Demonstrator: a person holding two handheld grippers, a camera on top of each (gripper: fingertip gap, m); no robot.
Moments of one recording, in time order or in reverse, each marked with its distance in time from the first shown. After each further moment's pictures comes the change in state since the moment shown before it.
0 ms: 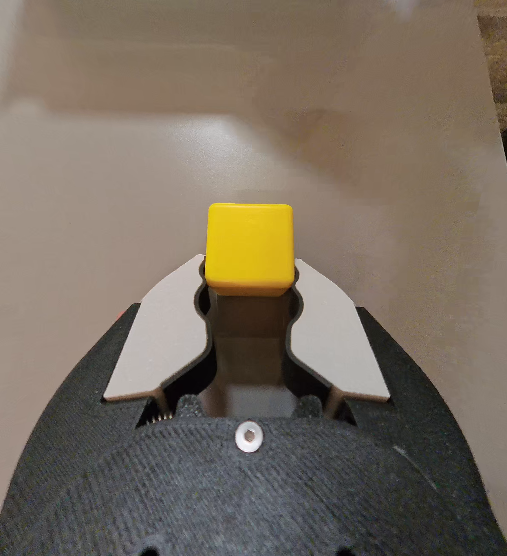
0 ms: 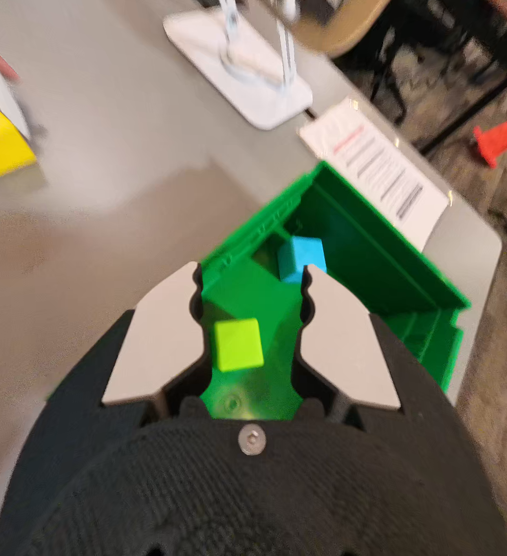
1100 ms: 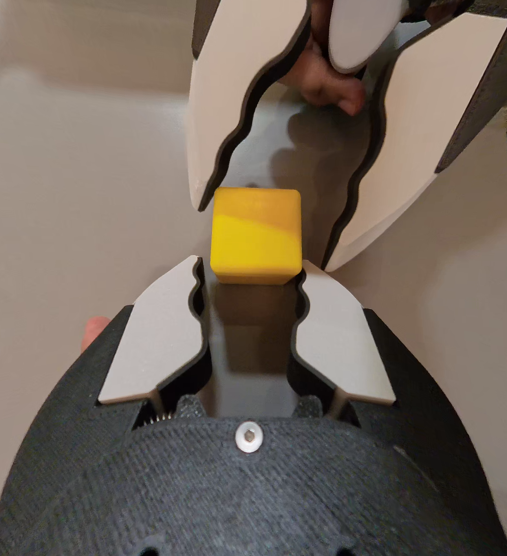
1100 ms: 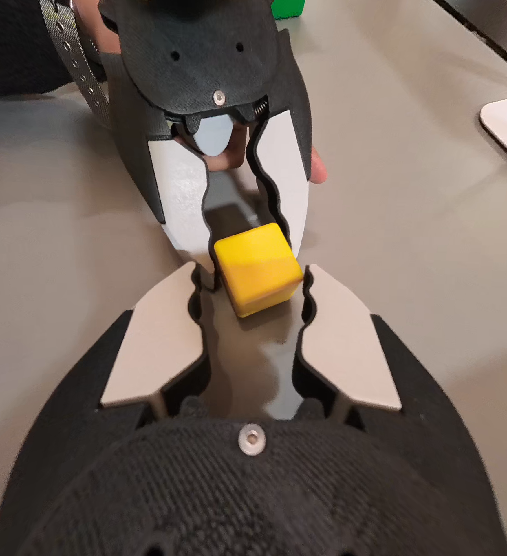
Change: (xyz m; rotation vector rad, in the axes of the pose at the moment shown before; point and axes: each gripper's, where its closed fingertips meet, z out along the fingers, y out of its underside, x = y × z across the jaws) left arm -0.002 0.007 -0.001 -0.027 0.007 -0.046; right arm -0.251 -0.073 0.122 0.134 -0.539 -0.070
